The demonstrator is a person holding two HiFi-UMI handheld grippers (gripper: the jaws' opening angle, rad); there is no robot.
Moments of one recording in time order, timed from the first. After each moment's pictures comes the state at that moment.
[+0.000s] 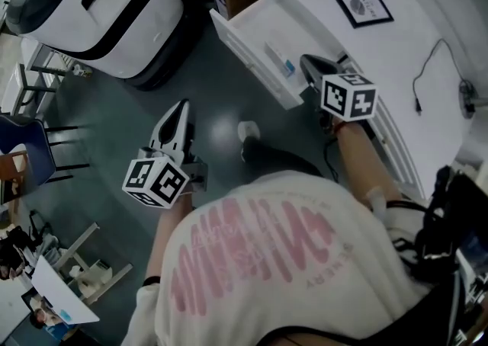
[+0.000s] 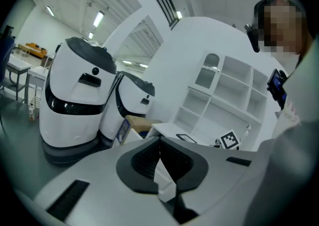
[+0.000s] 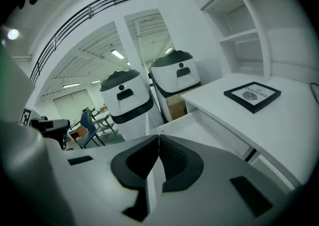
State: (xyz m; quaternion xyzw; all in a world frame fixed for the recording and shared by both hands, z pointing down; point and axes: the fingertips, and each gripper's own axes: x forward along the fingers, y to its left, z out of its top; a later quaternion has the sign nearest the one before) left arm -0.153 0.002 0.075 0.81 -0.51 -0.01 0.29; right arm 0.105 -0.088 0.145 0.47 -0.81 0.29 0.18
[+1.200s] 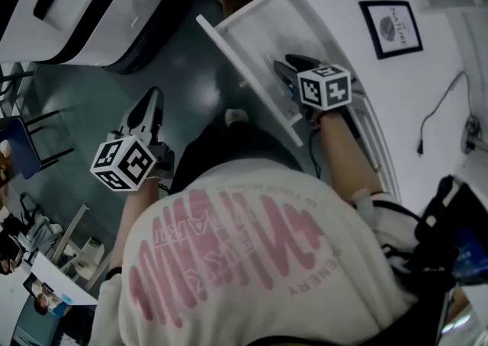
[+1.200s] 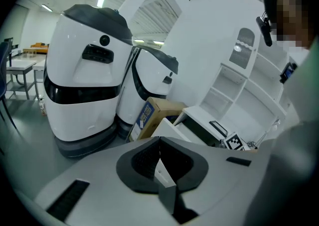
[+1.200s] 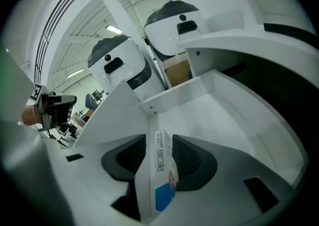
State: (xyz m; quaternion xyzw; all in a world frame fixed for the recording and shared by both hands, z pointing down) left arm -0.199 -0.134 0.182 0.75 -0.54 0.11 0.38; right arm 0.076 -0.182 0.309 0.36 -0.80 0.38 0.29
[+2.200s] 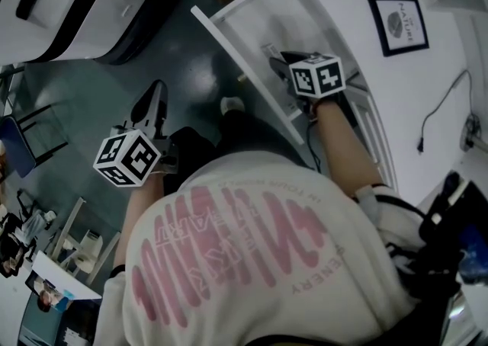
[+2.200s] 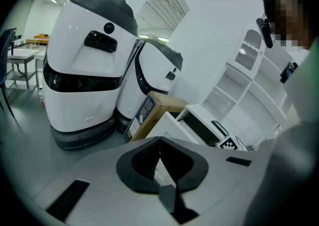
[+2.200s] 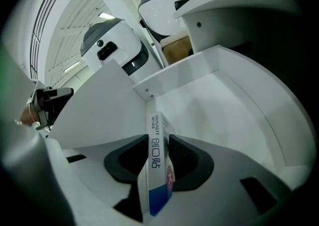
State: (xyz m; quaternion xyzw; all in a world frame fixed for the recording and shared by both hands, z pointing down) left arm -0.187 -0.142 0.212 0.74 -0.53 0.10 0.41; right arm 0.069 -0.173 0.352 0.33 -0.77 0.42 0.35
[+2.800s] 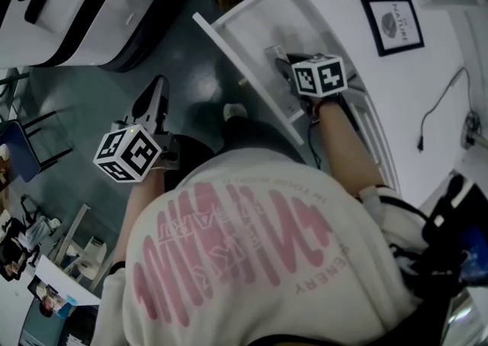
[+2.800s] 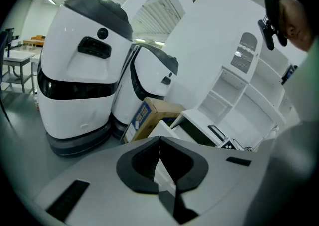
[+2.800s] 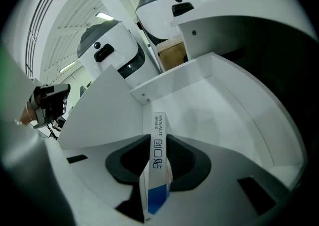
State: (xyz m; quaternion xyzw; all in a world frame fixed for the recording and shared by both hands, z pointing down) left arm -0.183 -0.159 0.191 0.75 -0.52 0.08 0.39; right arm 0.082 -0.181 0.338 0.35 -0.76 0.41 0.36
